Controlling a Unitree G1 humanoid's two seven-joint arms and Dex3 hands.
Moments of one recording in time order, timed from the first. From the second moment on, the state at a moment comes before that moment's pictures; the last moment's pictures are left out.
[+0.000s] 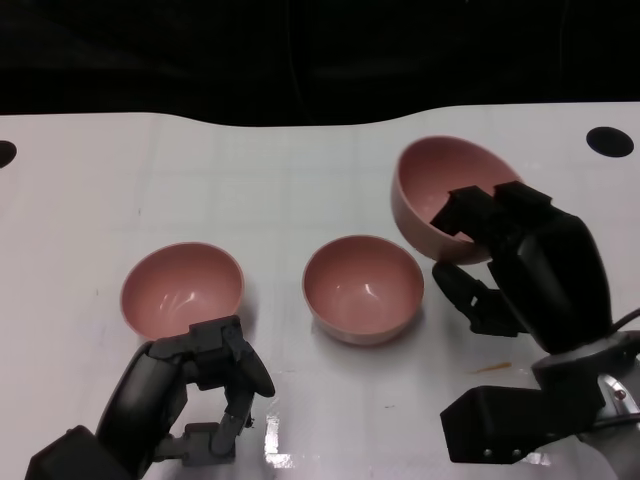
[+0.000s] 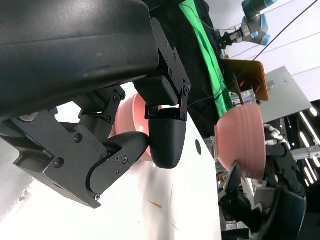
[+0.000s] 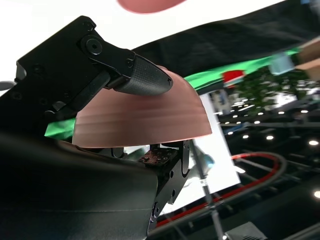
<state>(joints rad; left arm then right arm) 0.06 0.08 -0.07 0.24 -0.07 -0.57 -0.29 -0.30 -0.28 0.34 0.24 -0.77 -0.35 -0.54</state>
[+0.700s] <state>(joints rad) 0.06 0.08 -0.07 0.24 -0.05 -0.57 -0.29 -0.44 -0.21 0.44 0.44 -0.77 -0.43 -0.41</state>
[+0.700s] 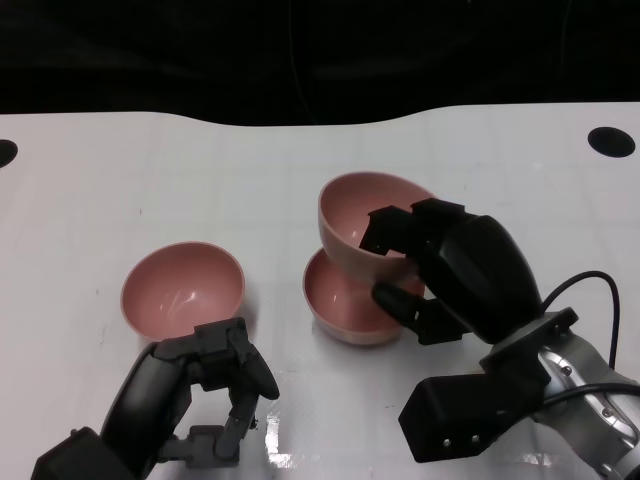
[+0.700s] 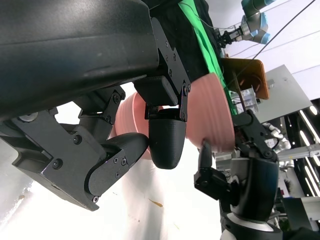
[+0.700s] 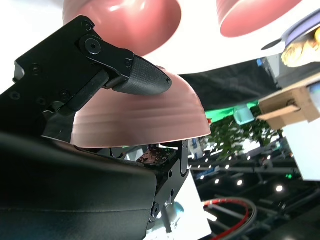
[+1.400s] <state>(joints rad) 0.07 0.07 -0.07 0.22 -0.05 -0.56 -0.29 -0.46 -0.24 0.52 0.44 -0.85 -0.30 -0.12</state>
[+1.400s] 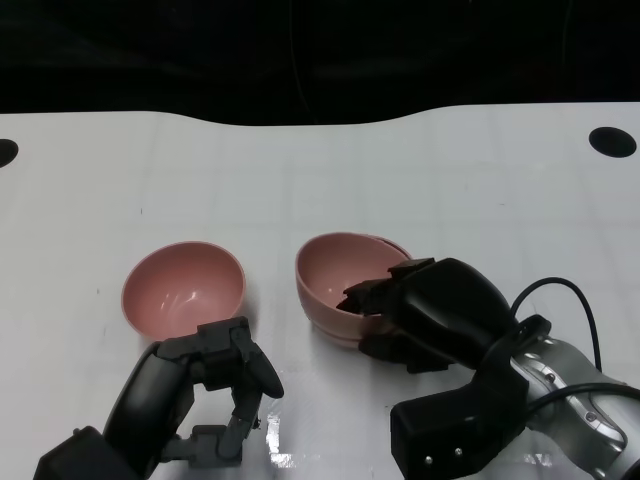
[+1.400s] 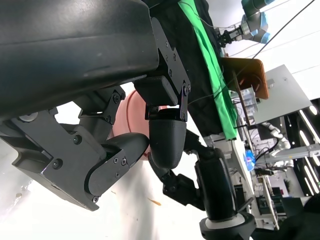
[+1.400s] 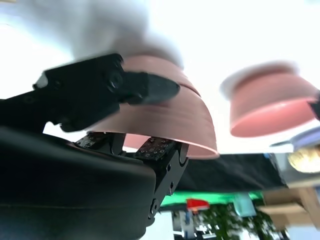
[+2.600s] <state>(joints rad) 0.07 0.06 -0.07 0.23 -0.05 -0.56 -0.29 -0.06 -0.33 0.29 0.02 -0.67 -0.47 -0.25</state>
